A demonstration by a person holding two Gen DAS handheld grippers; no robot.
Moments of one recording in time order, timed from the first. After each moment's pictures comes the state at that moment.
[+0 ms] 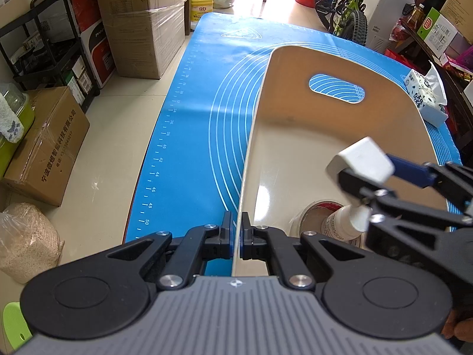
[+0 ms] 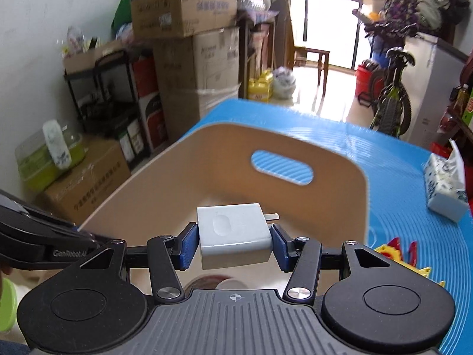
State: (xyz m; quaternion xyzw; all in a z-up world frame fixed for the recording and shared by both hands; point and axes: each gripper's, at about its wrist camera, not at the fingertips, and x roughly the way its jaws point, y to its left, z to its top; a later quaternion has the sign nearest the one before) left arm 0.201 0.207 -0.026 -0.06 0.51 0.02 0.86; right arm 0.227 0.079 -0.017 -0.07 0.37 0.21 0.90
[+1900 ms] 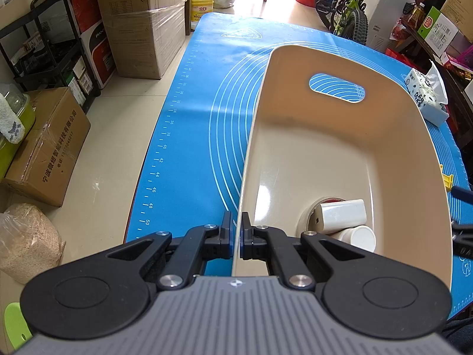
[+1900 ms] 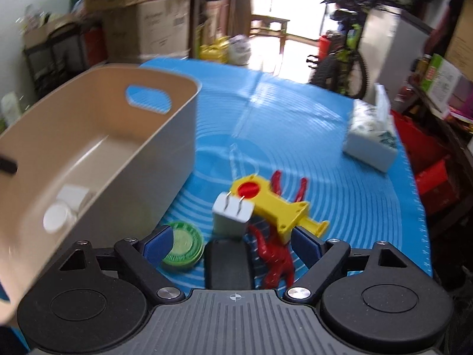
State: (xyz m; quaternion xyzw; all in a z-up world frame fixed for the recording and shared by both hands) left arm 0.202 0.208 -0.025 -0.06 0.51 0.02 0.86; right arm 0.236 -0.072 -0.051 -0.11 0.42 0.15 0.89
